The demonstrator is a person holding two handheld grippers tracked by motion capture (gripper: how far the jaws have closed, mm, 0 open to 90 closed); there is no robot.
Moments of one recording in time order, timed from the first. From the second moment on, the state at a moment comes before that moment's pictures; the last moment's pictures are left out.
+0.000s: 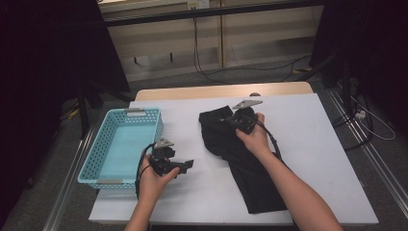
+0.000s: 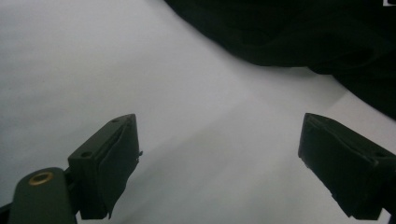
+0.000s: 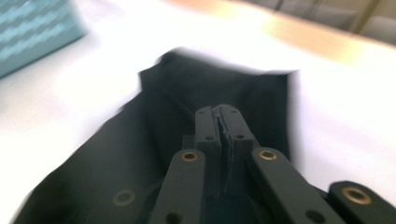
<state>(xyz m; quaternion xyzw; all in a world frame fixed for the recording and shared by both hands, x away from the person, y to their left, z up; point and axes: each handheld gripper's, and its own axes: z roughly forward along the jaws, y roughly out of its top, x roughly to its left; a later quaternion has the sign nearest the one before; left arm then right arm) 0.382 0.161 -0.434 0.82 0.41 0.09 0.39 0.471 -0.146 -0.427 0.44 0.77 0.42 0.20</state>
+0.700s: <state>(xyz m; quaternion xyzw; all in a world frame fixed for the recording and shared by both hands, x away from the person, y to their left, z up) 0.406 0.139 -0.440 0.82 0.41 0.09 0.39 0.442 -0.179 -0.424 0.45 0.77 0.41 0.19</state>
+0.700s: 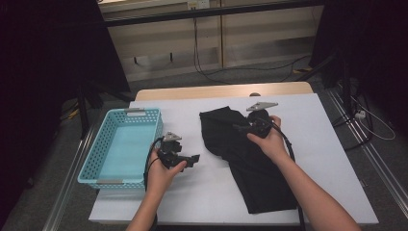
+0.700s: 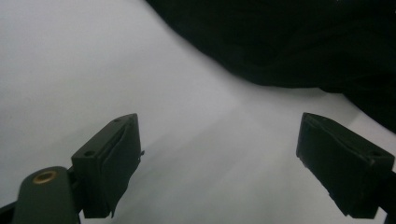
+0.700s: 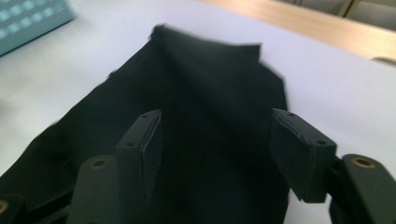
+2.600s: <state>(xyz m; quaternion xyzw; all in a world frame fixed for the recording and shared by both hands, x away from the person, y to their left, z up) 0.496 0.098 -0.436 0.81 0.47 0.11 0.34 0.321 -0.267 -0.434 0.47 0.77 0.38 0.19</state>
